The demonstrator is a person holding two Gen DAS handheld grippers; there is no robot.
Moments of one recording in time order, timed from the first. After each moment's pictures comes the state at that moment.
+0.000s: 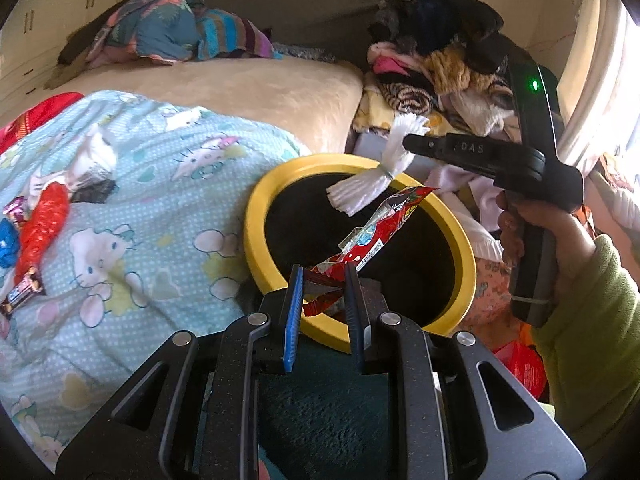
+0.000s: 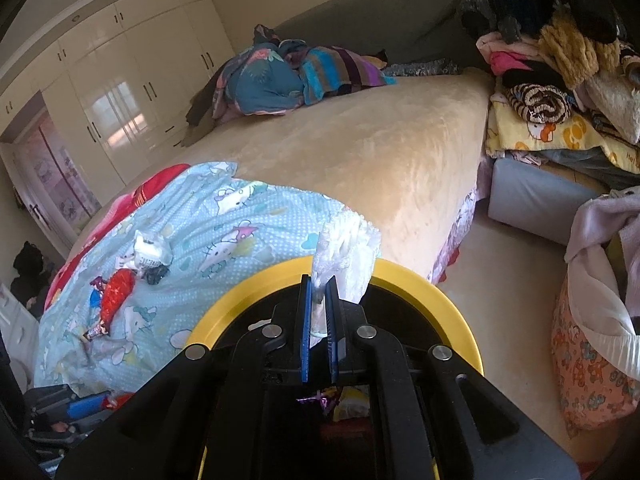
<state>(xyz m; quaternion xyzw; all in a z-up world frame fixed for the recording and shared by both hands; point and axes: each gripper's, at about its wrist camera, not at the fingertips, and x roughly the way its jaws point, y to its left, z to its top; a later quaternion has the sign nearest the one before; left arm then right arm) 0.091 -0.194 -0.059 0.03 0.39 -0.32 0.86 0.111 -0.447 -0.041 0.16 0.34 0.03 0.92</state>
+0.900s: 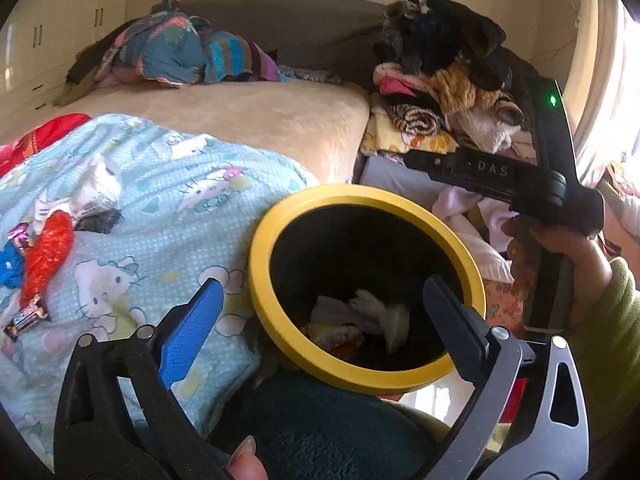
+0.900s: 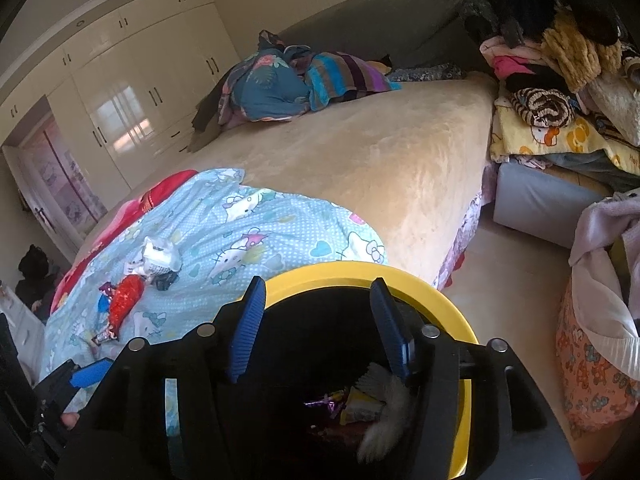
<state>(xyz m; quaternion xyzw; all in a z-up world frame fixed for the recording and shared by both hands) 0.098 -0.199 -0.044 0.02 0.35 -0.30 0.89 0.108 -0.444 -0.026 0.16 0.33 0.05 0.93</state>
